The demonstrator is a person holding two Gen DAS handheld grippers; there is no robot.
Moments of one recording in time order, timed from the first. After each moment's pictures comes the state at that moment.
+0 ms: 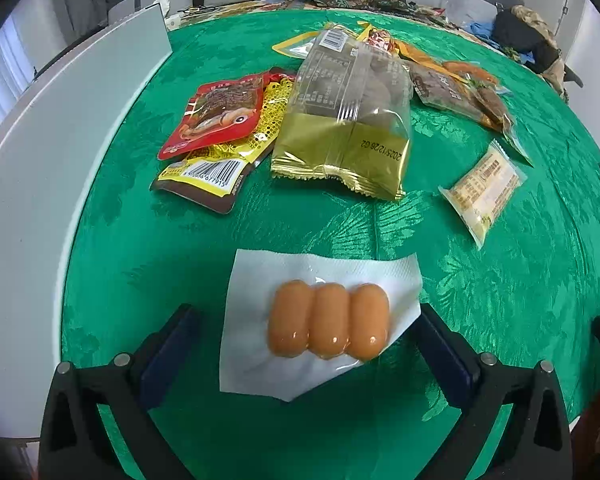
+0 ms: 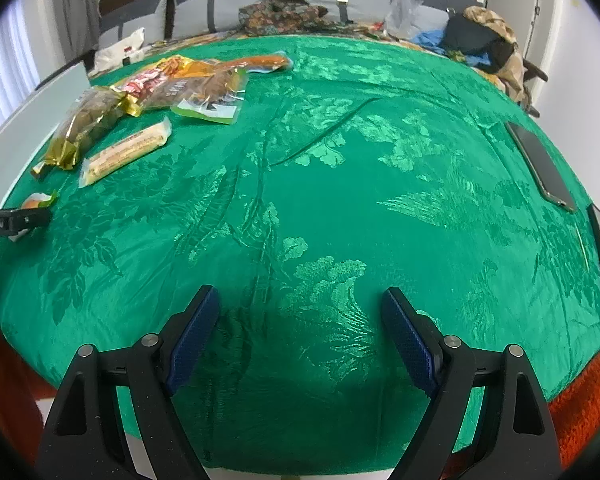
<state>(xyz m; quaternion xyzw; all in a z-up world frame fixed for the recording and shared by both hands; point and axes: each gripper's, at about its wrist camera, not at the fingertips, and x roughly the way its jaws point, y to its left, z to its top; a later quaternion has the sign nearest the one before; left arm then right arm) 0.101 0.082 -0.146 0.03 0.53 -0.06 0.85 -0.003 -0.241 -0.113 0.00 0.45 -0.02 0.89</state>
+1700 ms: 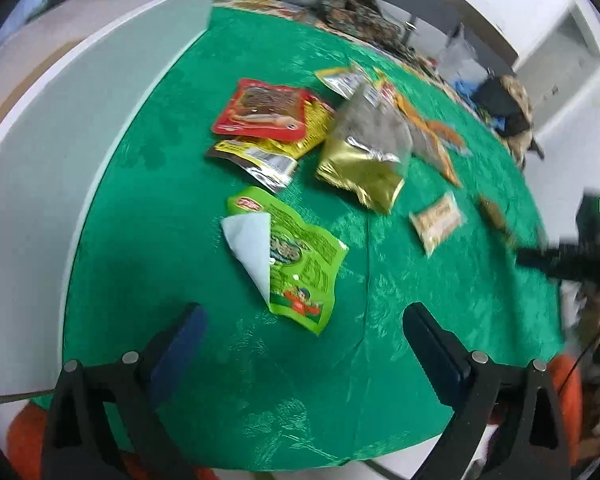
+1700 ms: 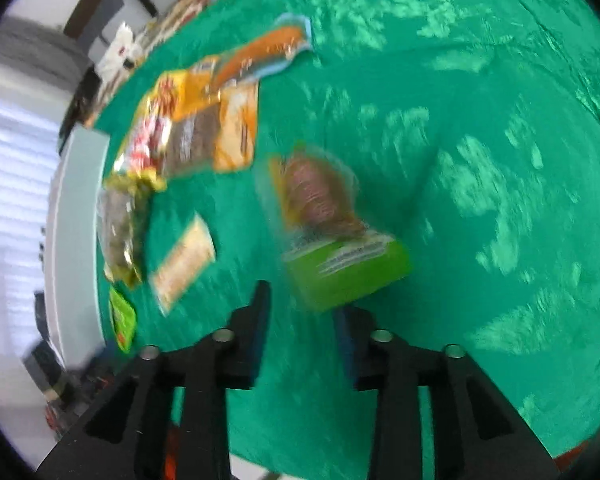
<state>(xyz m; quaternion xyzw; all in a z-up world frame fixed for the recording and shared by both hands) 0.076 0.158 -0.114 -0.16 0.52 -0.12 0.83 0.146 -0.267 -0.082 0.21 0.61 0.09 0.76</state>
